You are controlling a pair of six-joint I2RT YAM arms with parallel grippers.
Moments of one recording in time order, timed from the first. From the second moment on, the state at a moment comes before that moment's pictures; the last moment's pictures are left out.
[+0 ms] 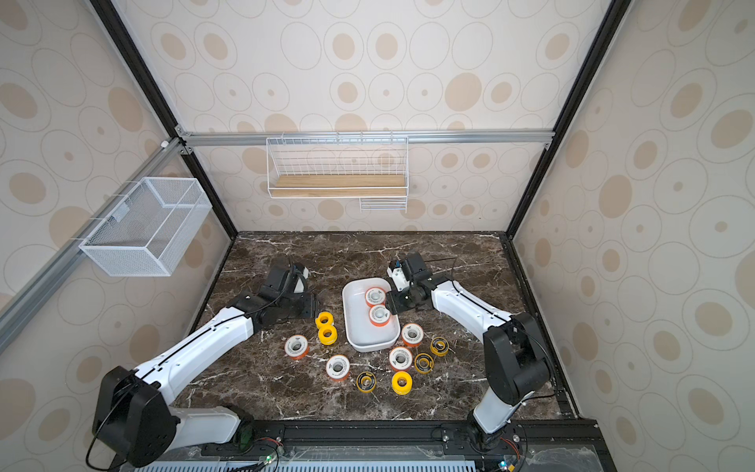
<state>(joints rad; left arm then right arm) -0.44 1.28 0.97 -0.61 -0.05 -0.39 0.57 1.64 1.16 -0.57 -0.21 0.10</state>
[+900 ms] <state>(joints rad) -0.44 1.09 0.58 -0.62 -0.29 -0.59 0.57 1.64 1.09 -0.56 -0.23 0.11</state>
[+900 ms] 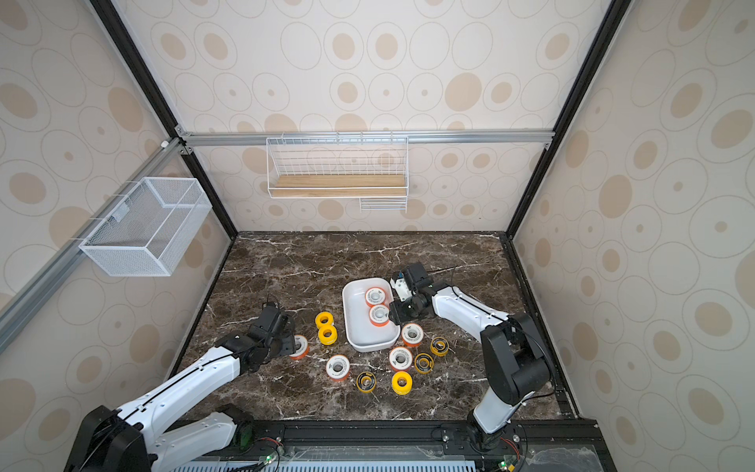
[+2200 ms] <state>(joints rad) -0.44 1.34 0.62 -0.50 -0.24 -0.60 0.57 1.65 1.09 -0.55 -0.26 0.11</state>
